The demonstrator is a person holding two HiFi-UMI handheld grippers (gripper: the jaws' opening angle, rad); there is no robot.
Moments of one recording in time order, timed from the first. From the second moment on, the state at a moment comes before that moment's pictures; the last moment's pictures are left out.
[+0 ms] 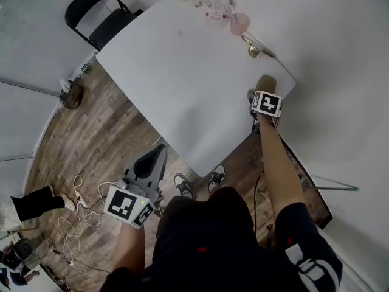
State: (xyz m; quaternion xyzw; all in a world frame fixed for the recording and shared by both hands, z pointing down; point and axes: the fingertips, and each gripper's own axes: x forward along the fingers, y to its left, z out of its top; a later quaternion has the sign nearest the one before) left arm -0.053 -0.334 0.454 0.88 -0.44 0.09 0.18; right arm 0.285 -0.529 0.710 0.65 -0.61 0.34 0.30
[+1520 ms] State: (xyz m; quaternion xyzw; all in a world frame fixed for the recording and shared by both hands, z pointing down) left arm -0.116 -0.298 0.330 0.88 -0.46 -0.01 0.07; right arm 0.094 -0.334 0.312 0.48 -0.87 0.02 0.03
